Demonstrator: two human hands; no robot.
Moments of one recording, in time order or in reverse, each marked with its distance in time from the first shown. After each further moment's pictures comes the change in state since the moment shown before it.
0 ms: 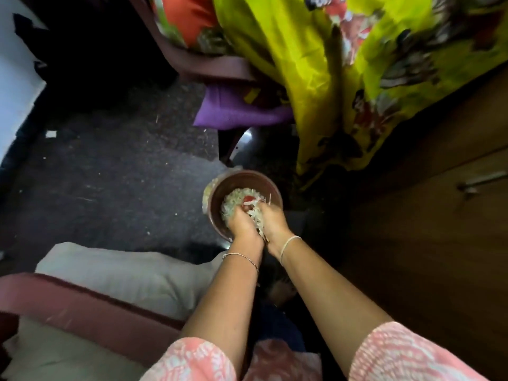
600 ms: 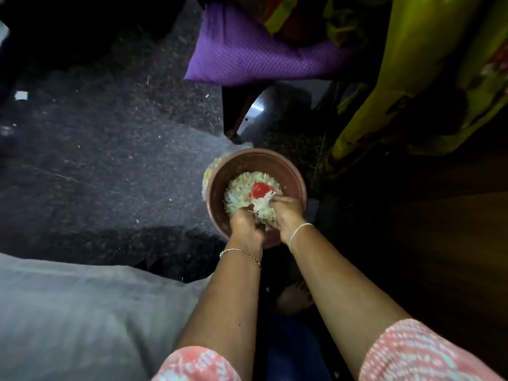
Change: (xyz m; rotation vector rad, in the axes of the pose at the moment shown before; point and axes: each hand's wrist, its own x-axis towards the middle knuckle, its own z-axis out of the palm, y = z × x) left_hand 0.136 -0.027 0.010 0.021 -0.006 -0.235; right_hand 0.176 0.060 0.002 -0.121 0.156 0.077
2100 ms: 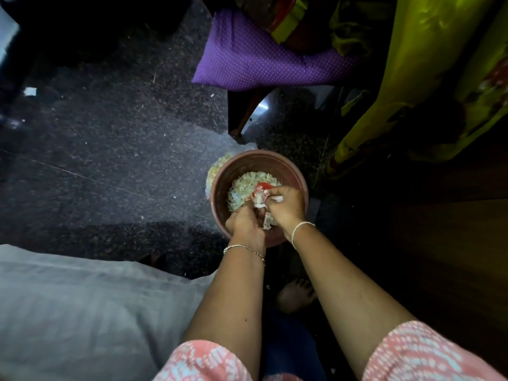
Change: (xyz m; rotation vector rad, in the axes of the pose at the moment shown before) left_hand 0.058 0.000 -0.011 -0.102 0.163 0.147; right_hand -0.014 -0.015 0.002 -0.359 -0.024 -0.368
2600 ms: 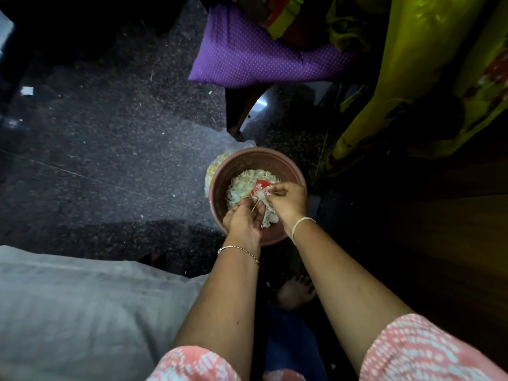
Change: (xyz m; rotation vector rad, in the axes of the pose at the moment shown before) left_hand -0.001 0.003 -0.005 -0.051 -0.116 -0.023; right_hand 0.007 -0.001 -0.004 0.085 0.042 0.047
